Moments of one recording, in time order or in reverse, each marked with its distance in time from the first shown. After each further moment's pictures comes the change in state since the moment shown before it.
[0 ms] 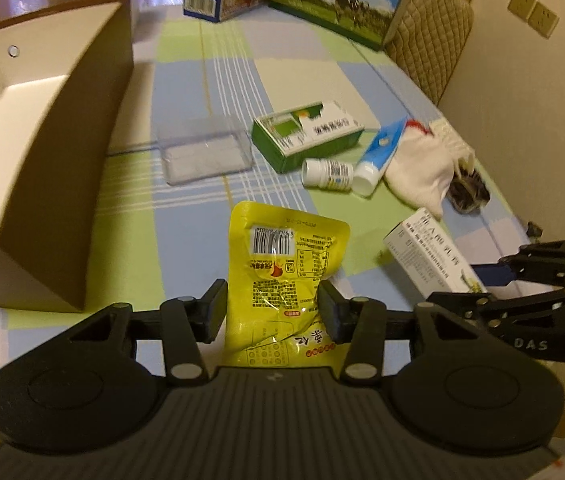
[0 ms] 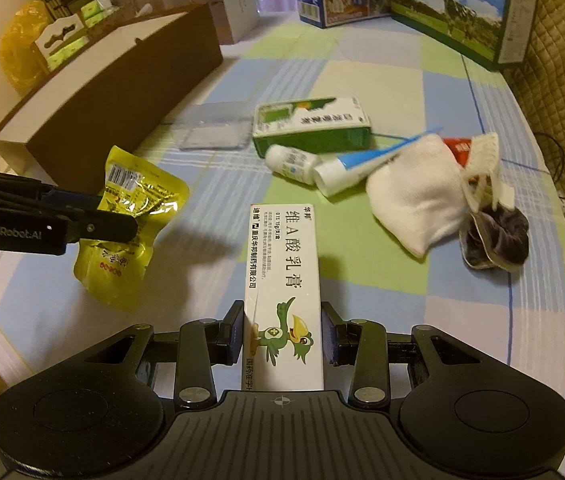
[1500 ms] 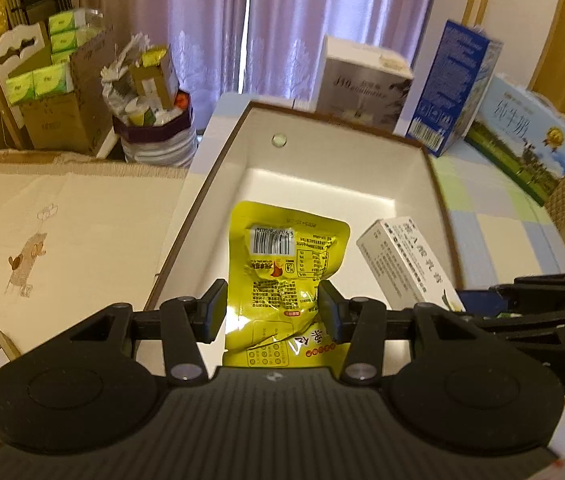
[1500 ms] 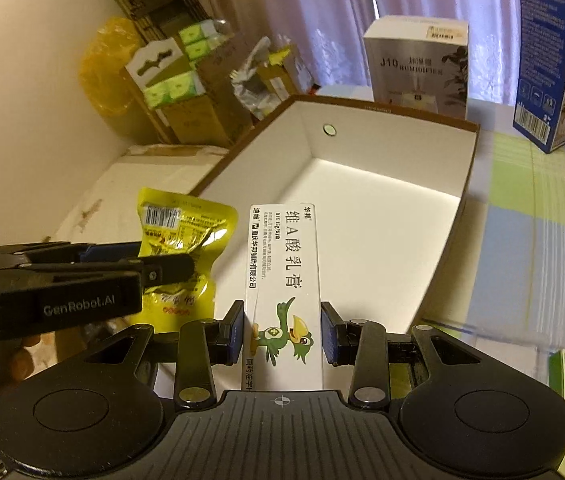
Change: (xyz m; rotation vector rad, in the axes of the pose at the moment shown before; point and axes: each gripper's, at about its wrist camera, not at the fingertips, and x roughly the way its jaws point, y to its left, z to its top) left arm -0.102 0.247 0.070 -0.238 -0.177 0.279; right arm 0.109 0.235 0.208 -0.077 -0.048 0.214
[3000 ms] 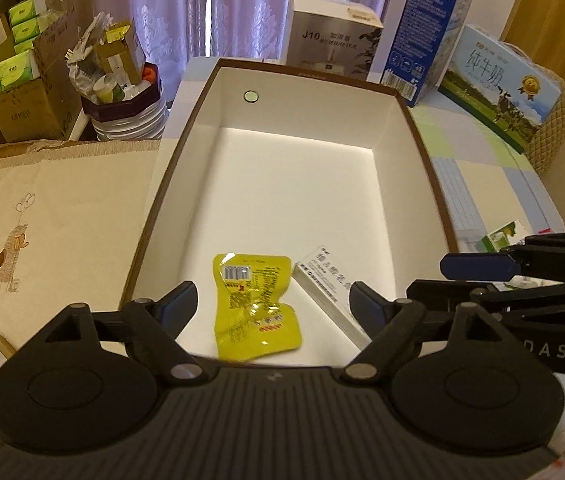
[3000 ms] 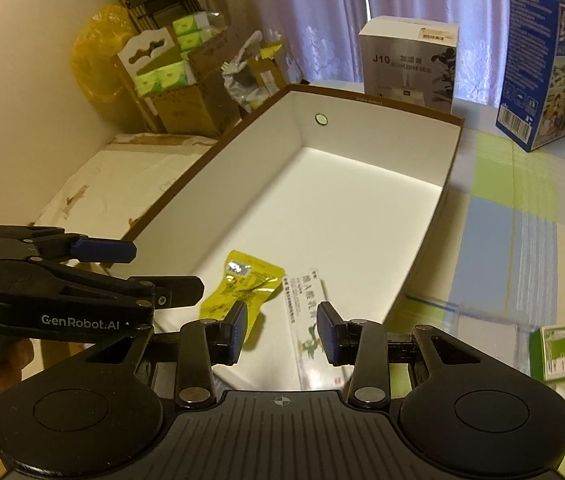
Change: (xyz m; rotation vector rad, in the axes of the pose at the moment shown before) left arm -0.006 -0.005 -0.017 0.085 0.097 -0.065; right arm -0.035 0.014 -0.032 -0.020 -0.011 -0.038
